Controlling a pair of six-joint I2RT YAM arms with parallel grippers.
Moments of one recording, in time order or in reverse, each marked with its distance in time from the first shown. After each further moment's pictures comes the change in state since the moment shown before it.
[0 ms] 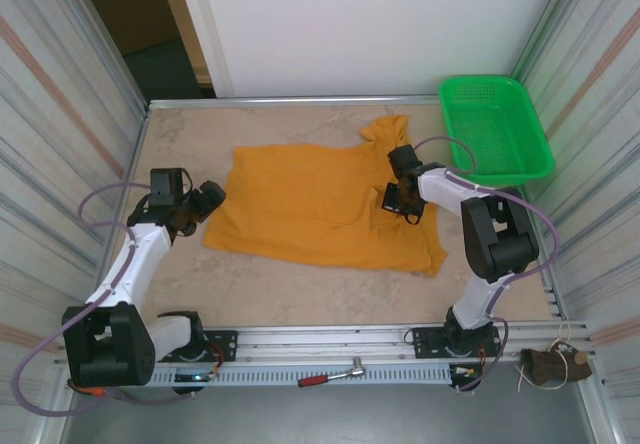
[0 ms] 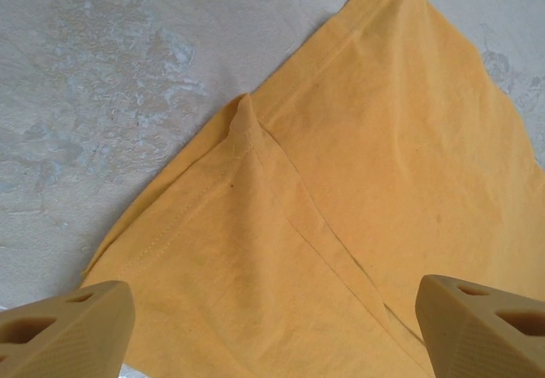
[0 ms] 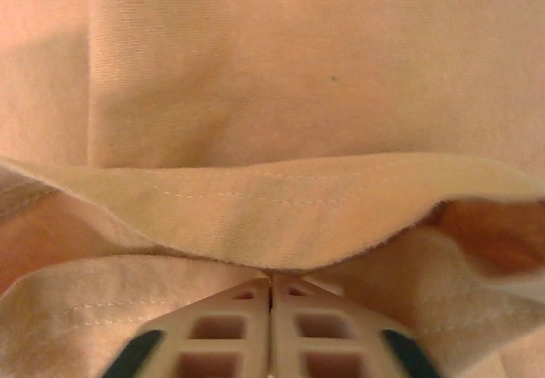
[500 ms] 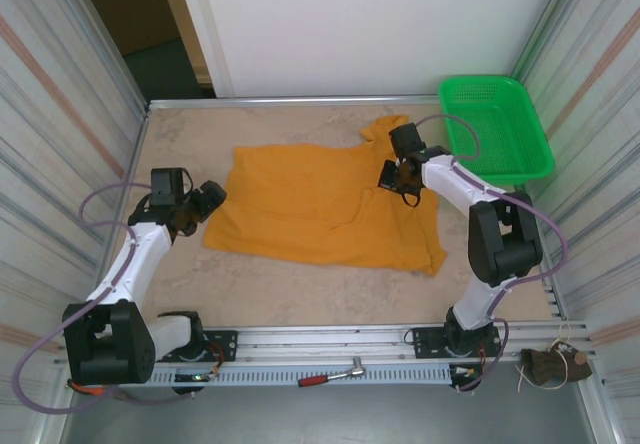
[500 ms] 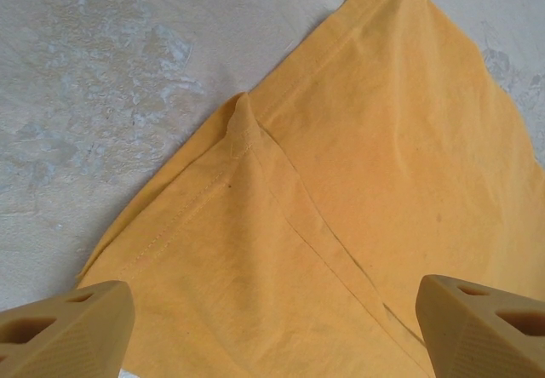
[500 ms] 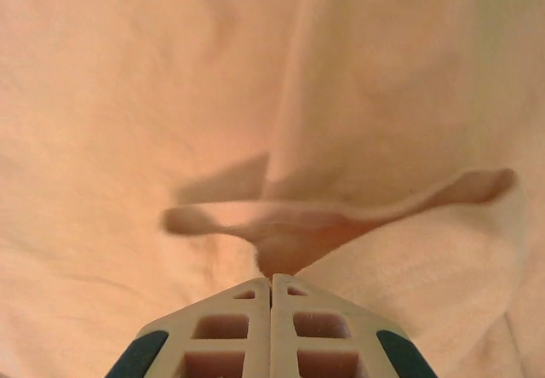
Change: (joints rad) left arm 0.000 0.011 -0.003 0.008 0.007 -0.001; right arm -0.008 -0.023 0.177 -0.036 -0.037 -0.002
